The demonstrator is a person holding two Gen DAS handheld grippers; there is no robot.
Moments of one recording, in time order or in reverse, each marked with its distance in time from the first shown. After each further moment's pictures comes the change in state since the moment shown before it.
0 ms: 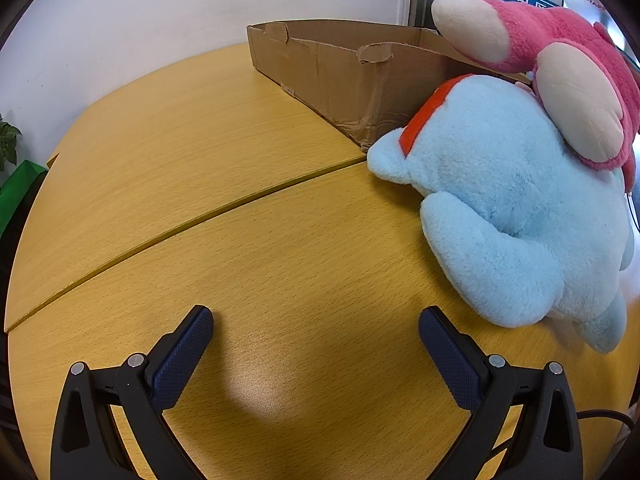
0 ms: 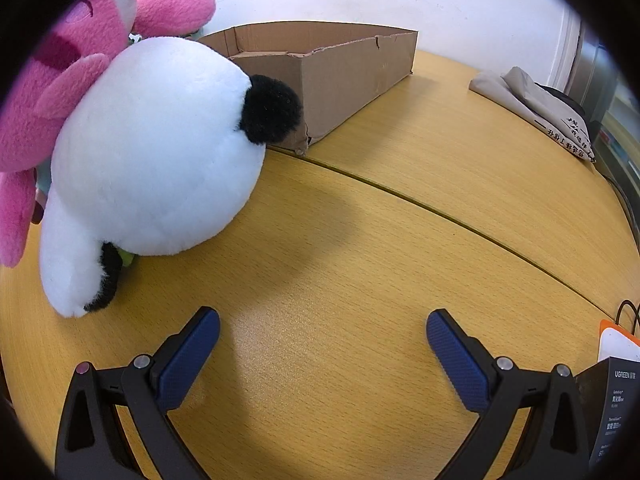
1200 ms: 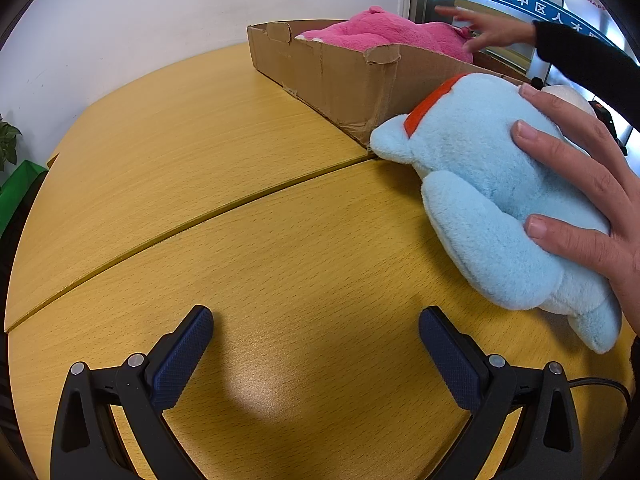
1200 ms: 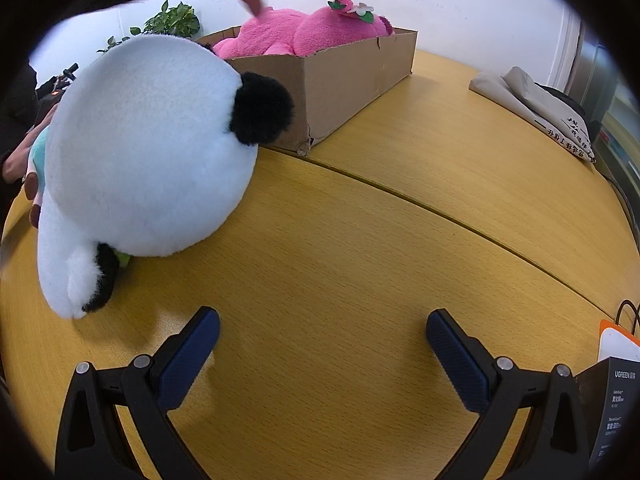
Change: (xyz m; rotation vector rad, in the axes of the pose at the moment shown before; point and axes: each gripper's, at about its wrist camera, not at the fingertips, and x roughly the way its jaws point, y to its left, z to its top) left arm 0.007 0.003 0.007 0.000 -0.001 0.001; right arm 0.000 -0.001 0.002 0.000 0.000 0.001
